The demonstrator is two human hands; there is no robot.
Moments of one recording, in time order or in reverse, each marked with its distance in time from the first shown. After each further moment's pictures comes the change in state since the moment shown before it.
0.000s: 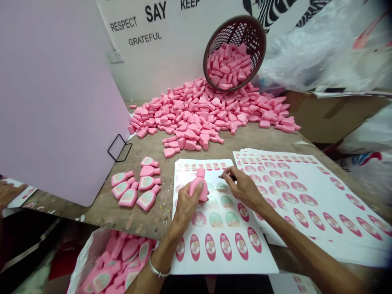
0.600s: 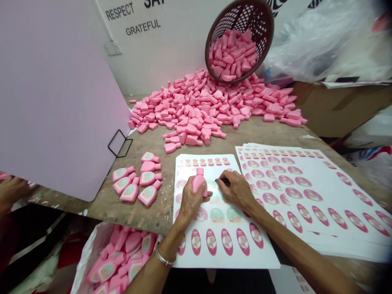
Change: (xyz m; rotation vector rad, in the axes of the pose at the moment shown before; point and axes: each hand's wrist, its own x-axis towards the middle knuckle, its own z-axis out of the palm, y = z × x) left_hand 0.010 -0.020 0.004 -0.022 -0.004 -0.023; right_hand -0.017 0.012 0.034 -0.245 0.026 -0.119
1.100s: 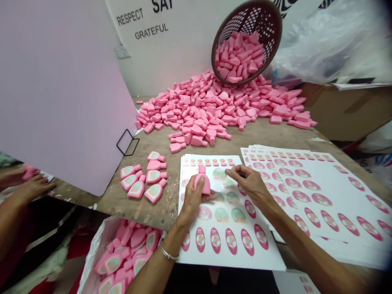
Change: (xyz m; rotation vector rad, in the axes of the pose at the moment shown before) left_hand -0.005 0.000 -0.003 -0.238 0.003 -0.012; right_hand 0.011 -0.012 -0.029 0.716 -0.015 0.369
